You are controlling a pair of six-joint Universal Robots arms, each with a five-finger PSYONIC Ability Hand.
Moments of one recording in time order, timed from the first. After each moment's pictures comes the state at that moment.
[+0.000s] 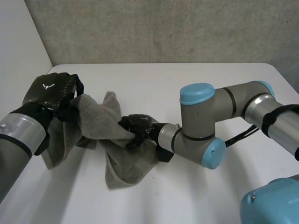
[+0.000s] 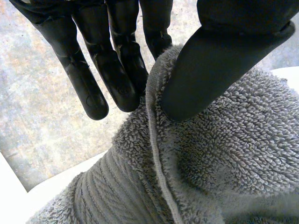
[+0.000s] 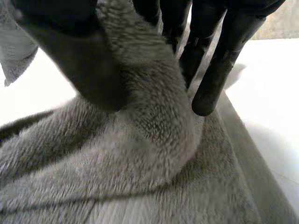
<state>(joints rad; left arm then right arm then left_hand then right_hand) 4.40 -1.51 -1.82 3.26 -1.48 3.25 2.25 -0.54 0.70 0.24 1.09 3.35 1.18 1.22 1.22 1.22 1.02 1.07 1.08 1.07 1.06 0.90</state>
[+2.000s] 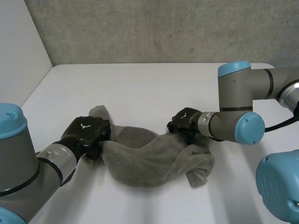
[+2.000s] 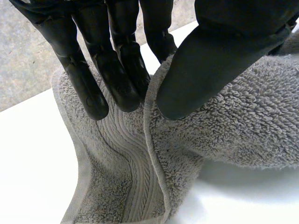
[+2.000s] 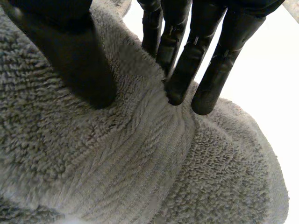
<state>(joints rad) 4.29 -1.74 -1.83 3.20 -1.48 3.32 2.03 -0.49 0.54 0.67 1.24 2.37 1.19 1.22 1.22 1.22 1.03 0.89 1.13 1.13 1.14 0.94</state>
